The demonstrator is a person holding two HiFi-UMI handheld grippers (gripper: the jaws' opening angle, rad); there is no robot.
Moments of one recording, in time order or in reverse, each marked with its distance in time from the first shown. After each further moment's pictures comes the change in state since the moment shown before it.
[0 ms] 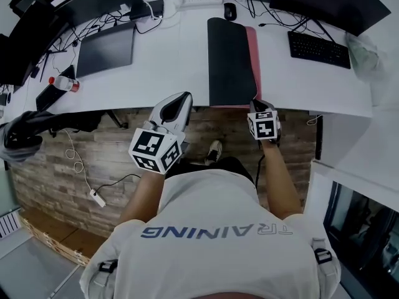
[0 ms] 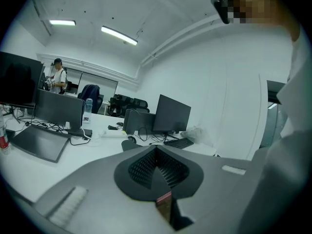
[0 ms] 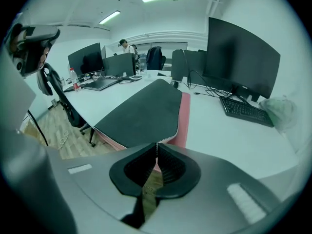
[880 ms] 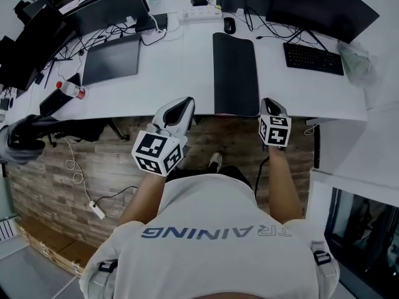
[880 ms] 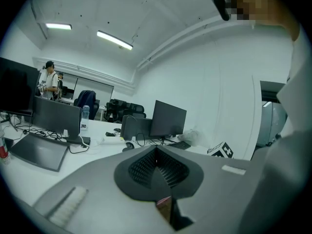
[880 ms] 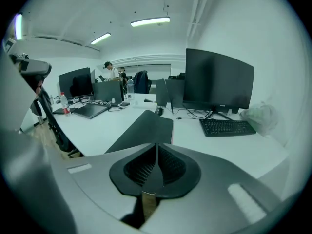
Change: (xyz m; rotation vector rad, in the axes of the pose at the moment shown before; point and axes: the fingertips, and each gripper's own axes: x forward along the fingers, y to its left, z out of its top) left arm -0.020 -0.006 0.020 0.040 -0.045 -0.042; right arm -0.068 -0.033 0.060 0.125 -0.243 -0.125
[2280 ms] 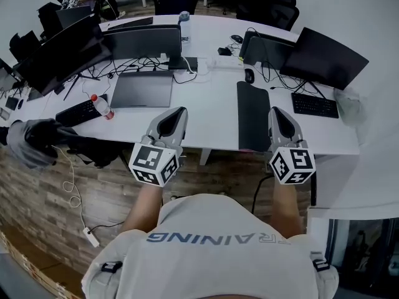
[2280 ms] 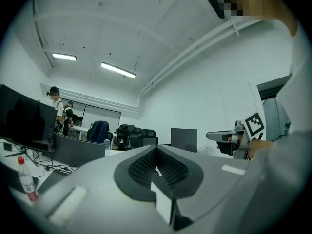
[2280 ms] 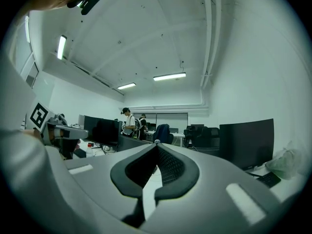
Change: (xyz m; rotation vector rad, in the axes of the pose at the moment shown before) left arm -0.128 0.111 0.114 0.114 -0.259 0.093; right arm -0.174 0.178 0.238 -0.068 -0.604 0.191
